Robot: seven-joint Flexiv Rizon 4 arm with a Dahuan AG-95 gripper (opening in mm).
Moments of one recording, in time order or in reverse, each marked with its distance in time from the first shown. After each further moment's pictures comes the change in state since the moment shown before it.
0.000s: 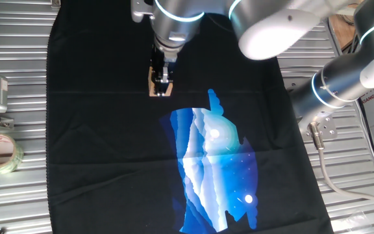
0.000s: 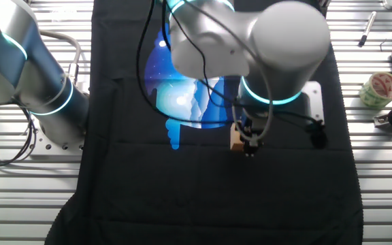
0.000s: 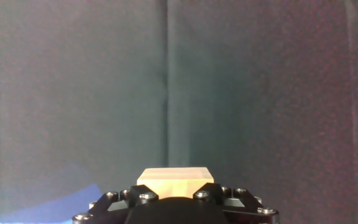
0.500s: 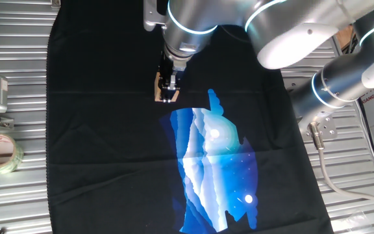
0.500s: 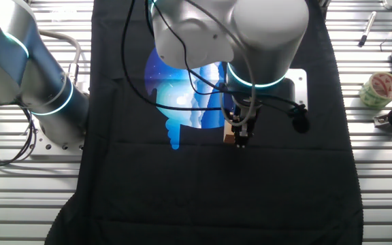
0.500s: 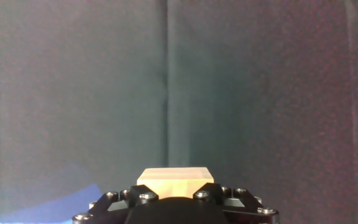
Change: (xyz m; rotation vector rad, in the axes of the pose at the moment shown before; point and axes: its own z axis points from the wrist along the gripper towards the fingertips) arm 0.010 0.012 0.002 0.017 -0.019 0.032
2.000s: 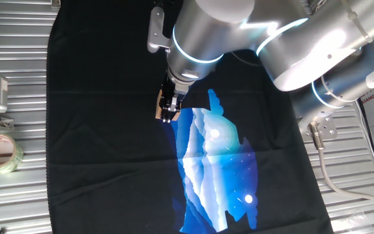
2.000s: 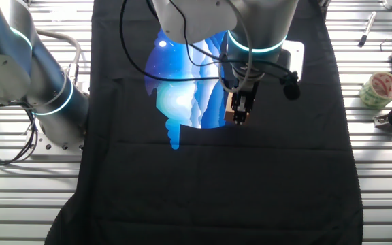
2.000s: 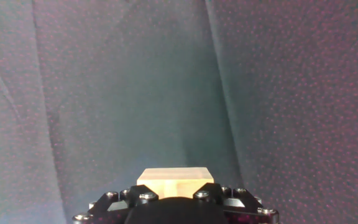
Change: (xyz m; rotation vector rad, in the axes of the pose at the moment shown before) arm 0.006 0.063 -0.007 0.017 -0.014 0.124
